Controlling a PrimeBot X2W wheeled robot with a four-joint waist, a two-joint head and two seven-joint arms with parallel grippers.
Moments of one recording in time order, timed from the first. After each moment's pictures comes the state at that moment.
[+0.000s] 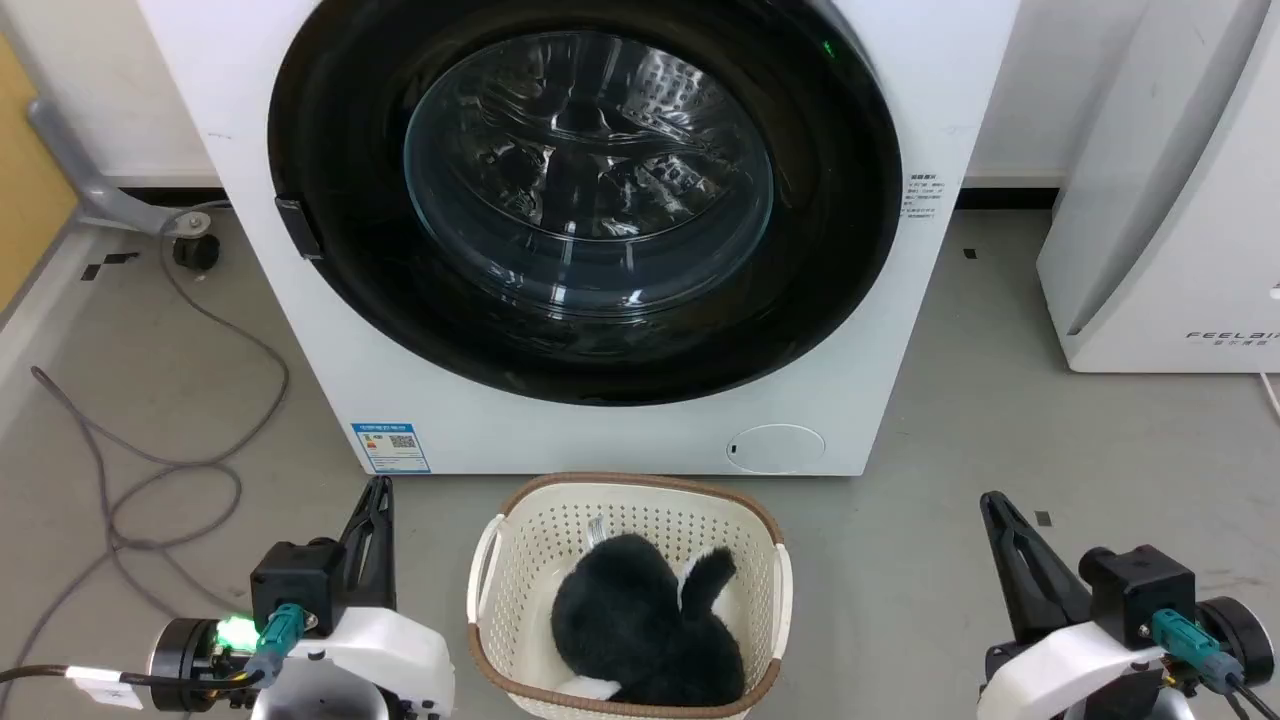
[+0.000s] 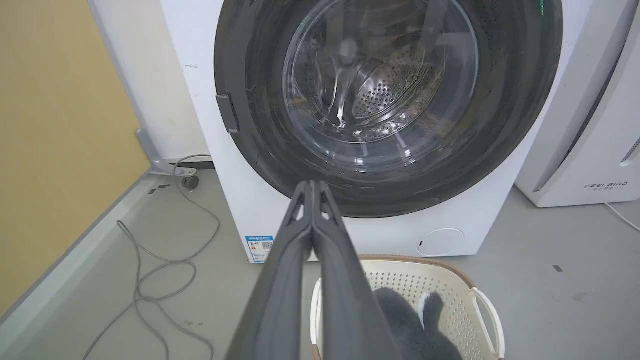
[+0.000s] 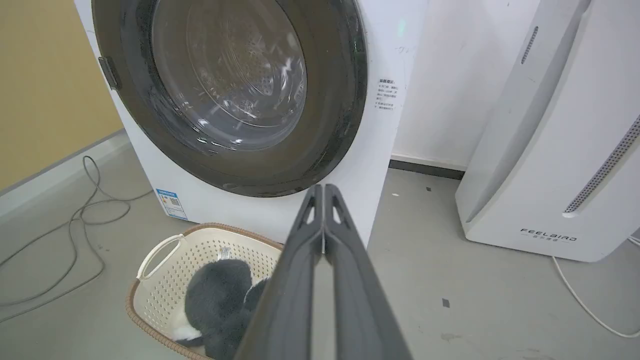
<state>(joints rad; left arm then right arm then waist) -0.02 0.05 0.00 0.00 0.00 0.00 0.00 0.01 -0.05 0.00 0.00 0.01 0.13 0.00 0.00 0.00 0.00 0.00</state>
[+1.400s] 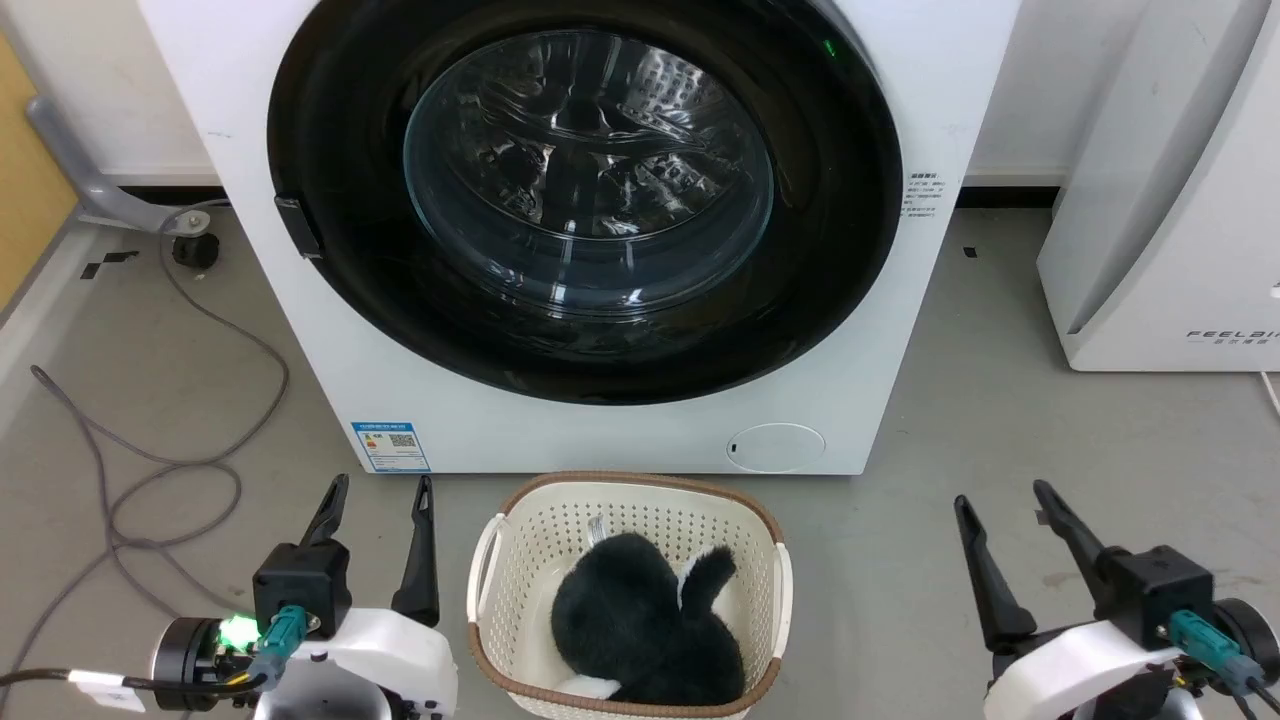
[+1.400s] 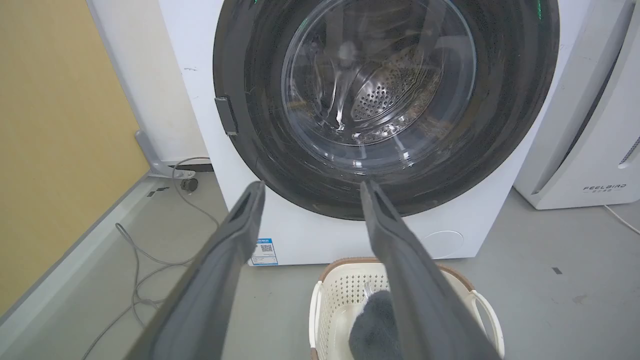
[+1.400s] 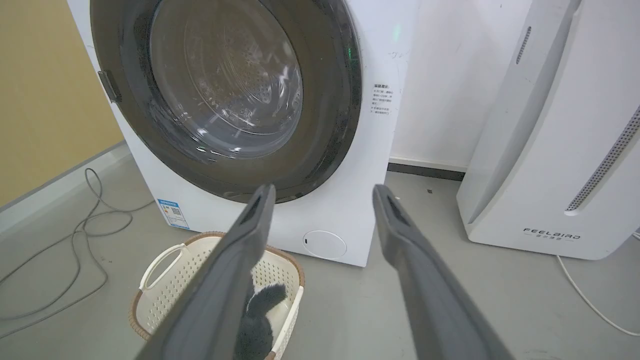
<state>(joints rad) -0.02 0.05 0.00 0.01 0.00 0.00 -0.01 0.01 -0.05 -0.01 0.00 0.03 0.13 -0.01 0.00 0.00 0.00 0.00</state>
